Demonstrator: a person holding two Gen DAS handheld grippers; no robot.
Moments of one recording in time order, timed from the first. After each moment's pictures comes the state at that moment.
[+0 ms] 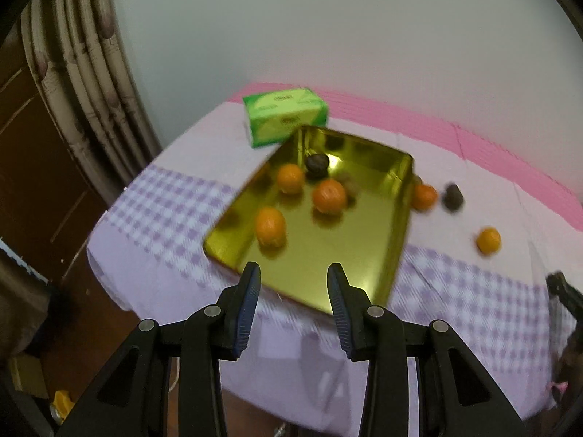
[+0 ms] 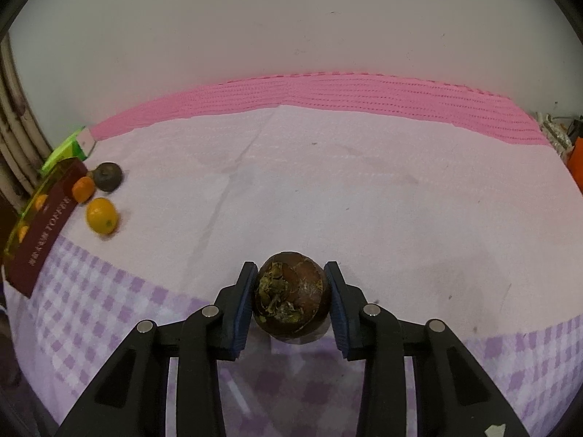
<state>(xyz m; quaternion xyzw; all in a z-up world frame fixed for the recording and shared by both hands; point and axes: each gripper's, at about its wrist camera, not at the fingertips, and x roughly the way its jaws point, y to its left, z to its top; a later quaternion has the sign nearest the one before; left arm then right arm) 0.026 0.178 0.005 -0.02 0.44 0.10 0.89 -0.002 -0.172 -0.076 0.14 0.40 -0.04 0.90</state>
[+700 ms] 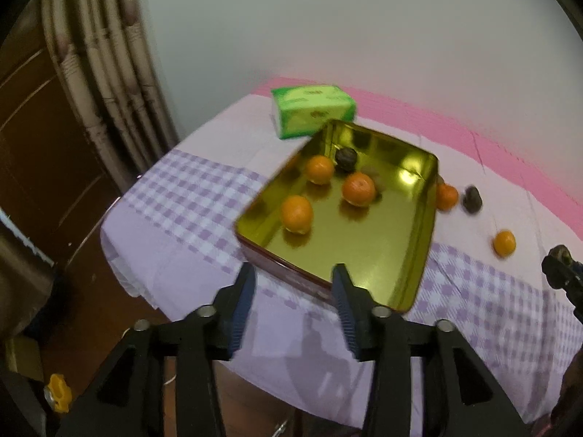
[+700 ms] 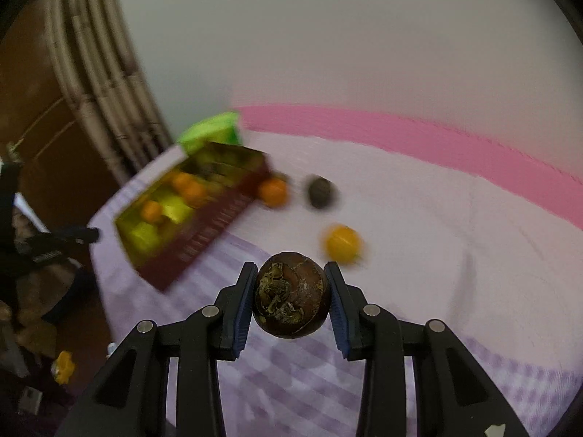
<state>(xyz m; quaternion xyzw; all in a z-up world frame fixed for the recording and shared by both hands) 0.014 0.204 0.000 -0.04 0.43 0.14 0.89 0.028 0.011 0.023 0.08 0.36 0.18 0.91</state>
